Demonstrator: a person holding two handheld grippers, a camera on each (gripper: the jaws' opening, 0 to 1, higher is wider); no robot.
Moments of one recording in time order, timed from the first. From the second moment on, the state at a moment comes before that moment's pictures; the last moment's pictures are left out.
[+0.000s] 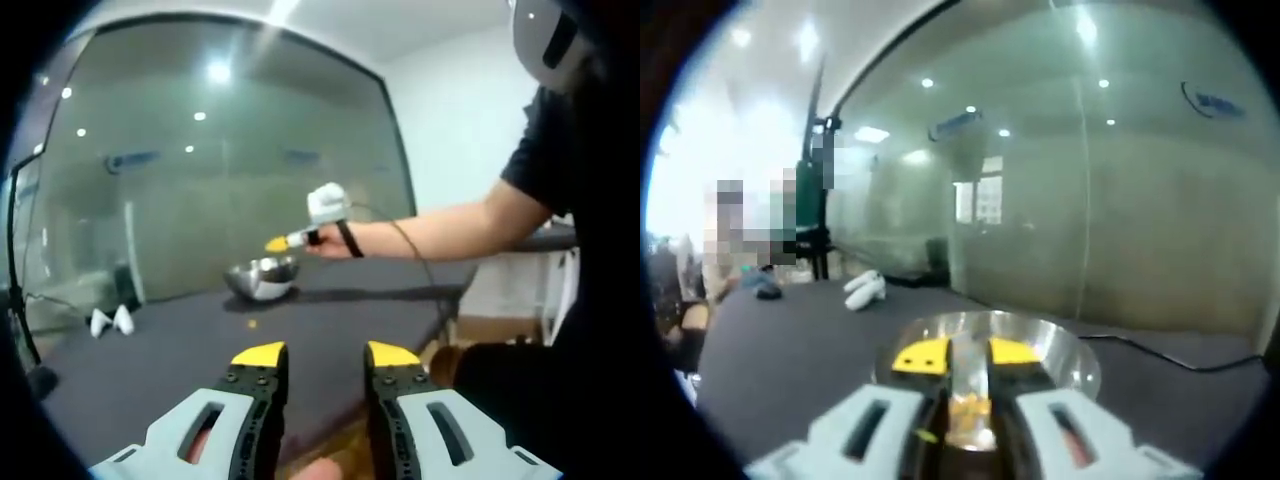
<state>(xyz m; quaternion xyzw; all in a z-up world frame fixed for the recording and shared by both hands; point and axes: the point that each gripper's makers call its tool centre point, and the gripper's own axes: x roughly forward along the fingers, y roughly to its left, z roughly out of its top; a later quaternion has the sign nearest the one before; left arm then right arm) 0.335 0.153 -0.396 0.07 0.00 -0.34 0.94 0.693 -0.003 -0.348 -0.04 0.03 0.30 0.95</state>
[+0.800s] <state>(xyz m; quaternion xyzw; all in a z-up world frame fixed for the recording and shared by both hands) 0.331 0.157 -0.396 0.09 0.01 -0.34 0.94 0.552 0.056 -0.434 -0.05 0.07 0.50 0.86</state>
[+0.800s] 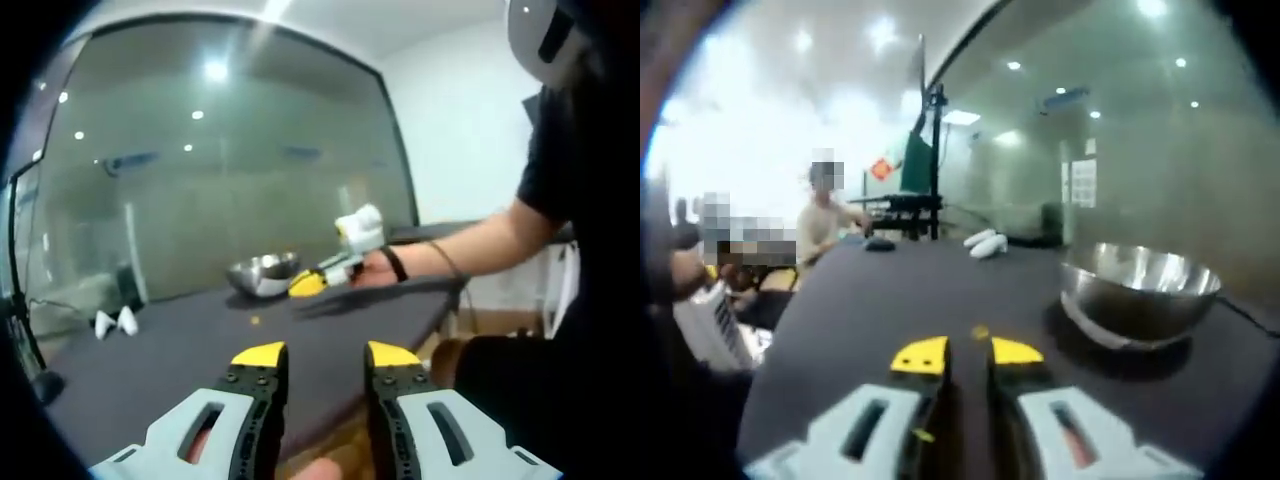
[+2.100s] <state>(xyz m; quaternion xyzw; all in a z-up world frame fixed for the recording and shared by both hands) 0.335 0.159 -0.404 0.08 0.02 -0.34 0.94 0.581 0.090 -0.469 -0.10 0.11 0.52 0.84</state>
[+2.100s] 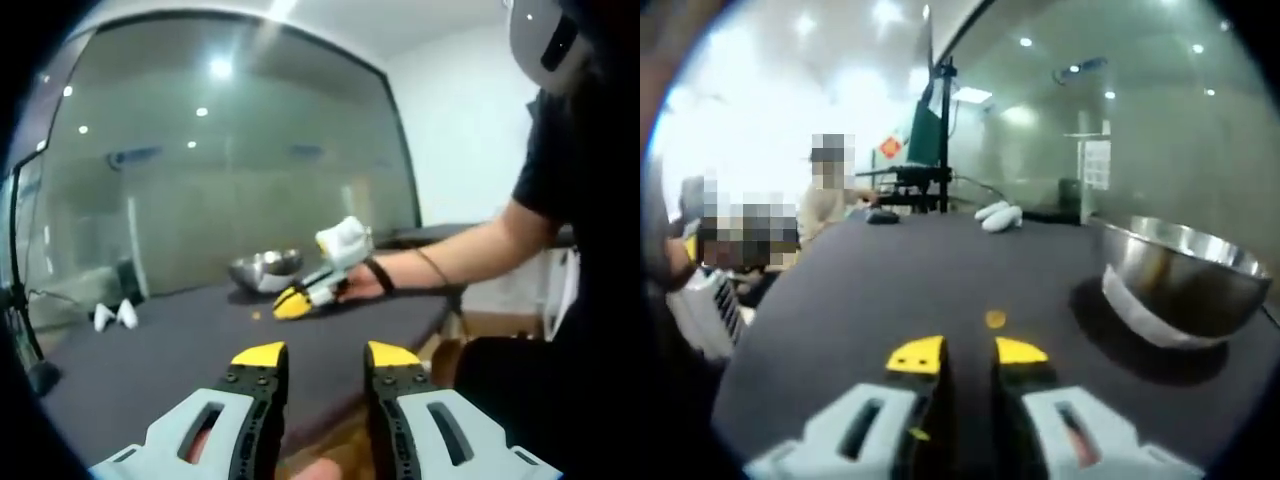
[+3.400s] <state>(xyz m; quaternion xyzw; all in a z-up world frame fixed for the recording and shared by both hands) 0.336 0.174 -0.403 0.07 0.02 -0.32 0.94 0.621 0.132 -0.480 -0.11 0.12 0.51 0.84</state>
